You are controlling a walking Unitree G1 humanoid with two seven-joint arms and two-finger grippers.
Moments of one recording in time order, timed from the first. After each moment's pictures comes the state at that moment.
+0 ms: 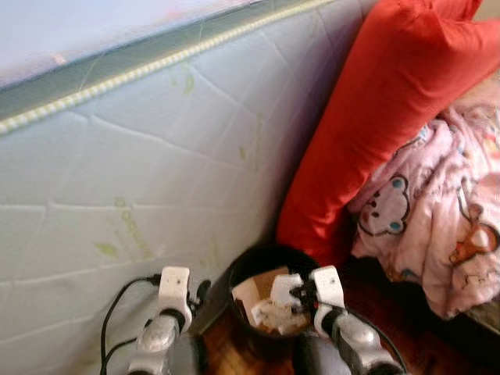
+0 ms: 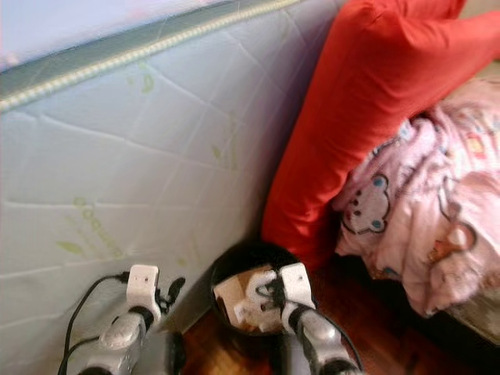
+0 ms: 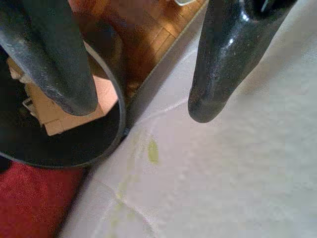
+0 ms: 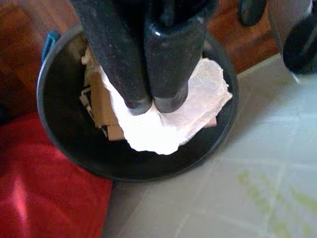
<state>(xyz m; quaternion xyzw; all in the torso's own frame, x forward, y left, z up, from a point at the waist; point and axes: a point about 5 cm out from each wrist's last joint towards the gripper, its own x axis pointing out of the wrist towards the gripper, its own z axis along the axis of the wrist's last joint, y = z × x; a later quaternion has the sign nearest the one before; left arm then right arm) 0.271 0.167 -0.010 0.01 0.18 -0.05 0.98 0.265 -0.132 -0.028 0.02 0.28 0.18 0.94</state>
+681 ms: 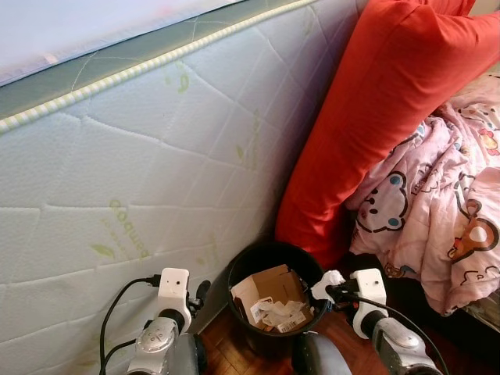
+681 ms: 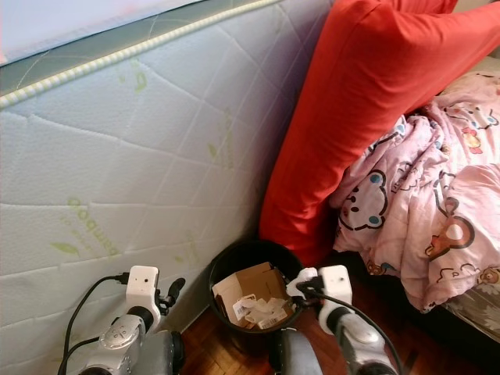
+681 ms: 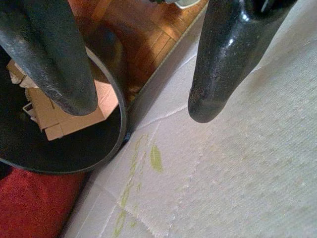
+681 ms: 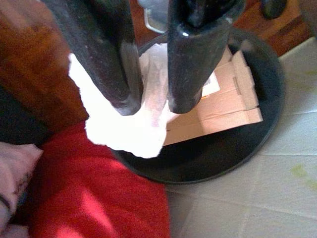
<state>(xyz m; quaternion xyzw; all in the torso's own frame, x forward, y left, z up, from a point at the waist) 0.269 0.169 -0.012 0.01 0.18 -0.05 0.98 0.257 -0.199 -0.024 0.06 0.27 0.14 0.95</state>
